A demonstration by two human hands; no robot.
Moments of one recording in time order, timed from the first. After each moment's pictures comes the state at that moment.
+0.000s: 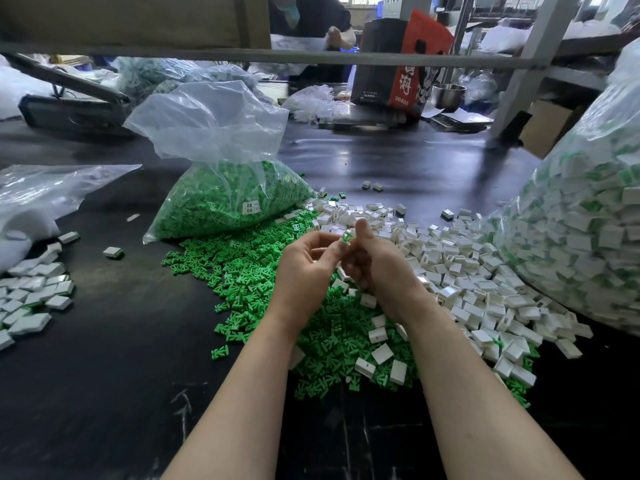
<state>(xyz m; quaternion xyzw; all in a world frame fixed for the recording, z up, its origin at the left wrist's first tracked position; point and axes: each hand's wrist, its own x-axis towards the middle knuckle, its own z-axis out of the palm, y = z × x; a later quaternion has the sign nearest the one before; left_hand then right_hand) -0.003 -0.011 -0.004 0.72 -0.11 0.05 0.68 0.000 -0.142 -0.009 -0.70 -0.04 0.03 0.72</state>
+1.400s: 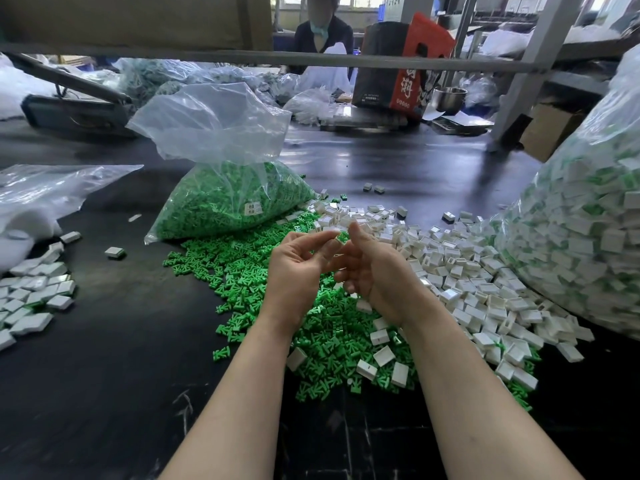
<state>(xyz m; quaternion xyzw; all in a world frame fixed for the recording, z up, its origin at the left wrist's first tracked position) -0.005 -0.005 0.001 0.66 -0.08 0.07 0.74 0.000 -0.141 -0.006 -0.61 -0.05 0.11 0.79</state>
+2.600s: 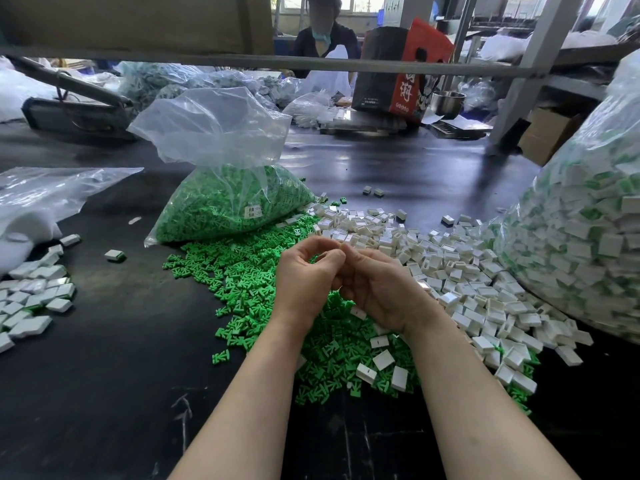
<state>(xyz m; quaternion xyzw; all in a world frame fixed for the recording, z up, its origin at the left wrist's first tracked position) -0.003 -0.015 -0.004 0.65 -0.05 0.05 0.75 -0.004 -0.142 -0.010 -0.57 -0.10 0.14 0.80</state>
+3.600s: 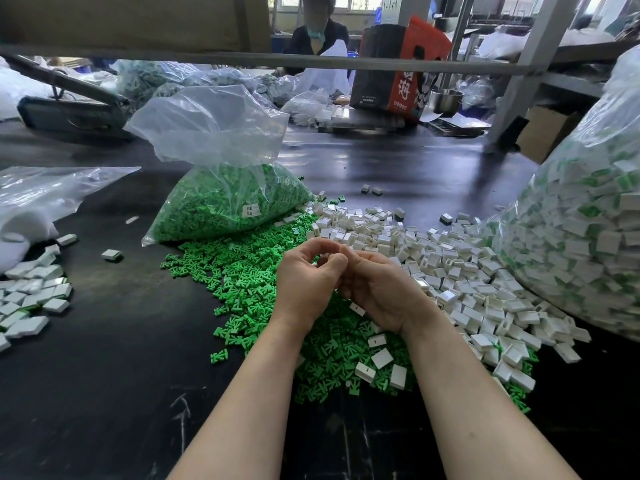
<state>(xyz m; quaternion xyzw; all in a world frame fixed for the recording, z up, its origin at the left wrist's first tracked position) -0.001 -0.017 -0.012 0.69 -0.06 0.07 0.72 -0.007 -0.141 -0.013 -0.55 -0.07 0.13 0.82</state>
